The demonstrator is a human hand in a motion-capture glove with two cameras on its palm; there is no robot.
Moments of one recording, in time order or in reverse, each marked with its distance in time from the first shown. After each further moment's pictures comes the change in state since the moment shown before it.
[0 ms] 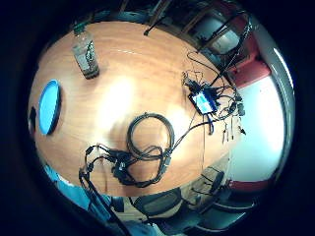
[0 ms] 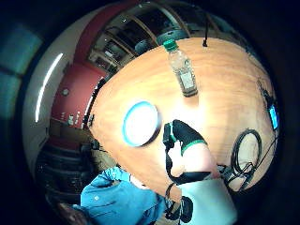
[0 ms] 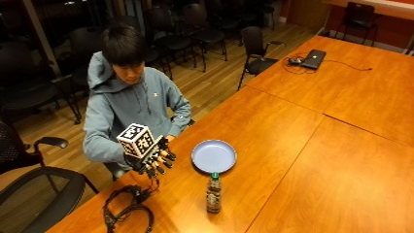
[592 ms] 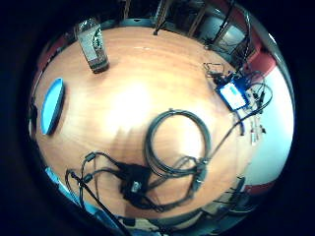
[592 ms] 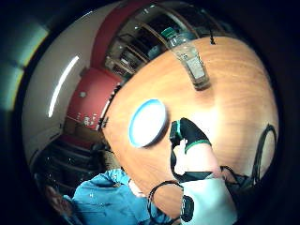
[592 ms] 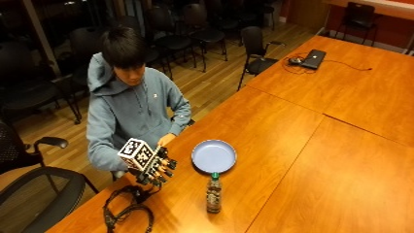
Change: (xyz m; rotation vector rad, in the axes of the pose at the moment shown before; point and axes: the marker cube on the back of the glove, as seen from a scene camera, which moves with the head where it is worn) arm -0.006 0.026 0.068 0.078 -0.132 -0.005
